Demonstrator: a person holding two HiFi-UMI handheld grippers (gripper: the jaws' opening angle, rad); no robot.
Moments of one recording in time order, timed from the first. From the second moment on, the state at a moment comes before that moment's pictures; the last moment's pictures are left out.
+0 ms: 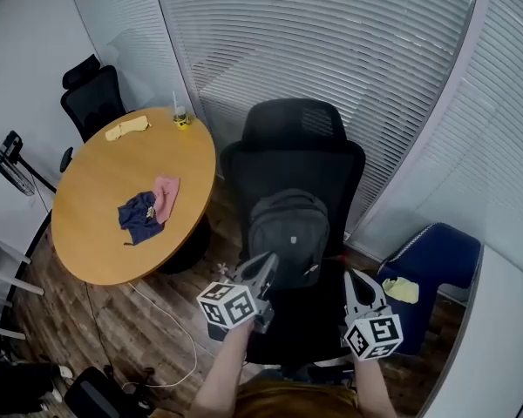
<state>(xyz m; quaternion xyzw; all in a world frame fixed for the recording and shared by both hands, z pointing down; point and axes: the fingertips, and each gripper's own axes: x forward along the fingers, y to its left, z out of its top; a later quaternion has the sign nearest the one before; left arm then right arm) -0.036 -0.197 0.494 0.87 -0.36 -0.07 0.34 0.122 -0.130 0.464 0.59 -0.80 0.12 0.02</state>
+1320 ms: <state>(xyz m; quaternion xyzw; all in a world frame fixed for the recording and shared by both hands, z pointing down) -0.063 -0.122 0.456 0.89 -0.41 -0.02 0.18 0.095 -0.068 0.445 0.59 -0.80 0.07 0.03</state>
